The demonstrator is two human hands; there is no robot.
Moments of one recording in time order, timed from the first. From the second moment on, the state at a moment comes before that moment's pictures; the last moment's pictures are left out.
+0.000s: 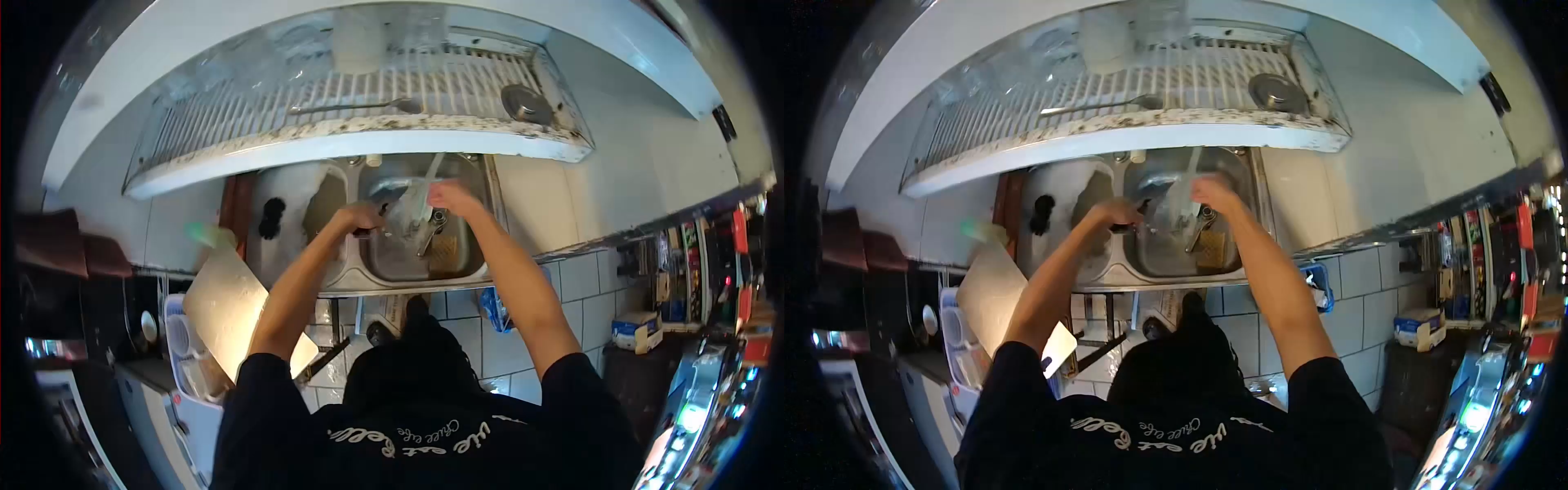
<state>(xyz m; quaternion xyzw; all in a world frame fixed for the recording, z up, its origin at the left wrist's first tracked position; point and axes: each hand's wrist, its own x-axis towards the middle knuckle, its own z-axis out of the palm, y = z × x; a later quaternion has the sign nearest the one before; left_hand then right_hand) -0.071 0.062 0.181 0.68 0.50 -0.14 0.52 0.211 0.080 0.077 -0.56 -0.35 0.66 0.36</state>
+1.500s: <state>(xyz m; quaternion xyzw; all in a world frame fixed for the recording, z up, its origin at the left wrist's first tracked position) -0.521 -0.267 0.473 0.25 0.83 0.04 0.49 0.205 0.058 0.028 -0.65 -0.53 0.54 -0.01</state>
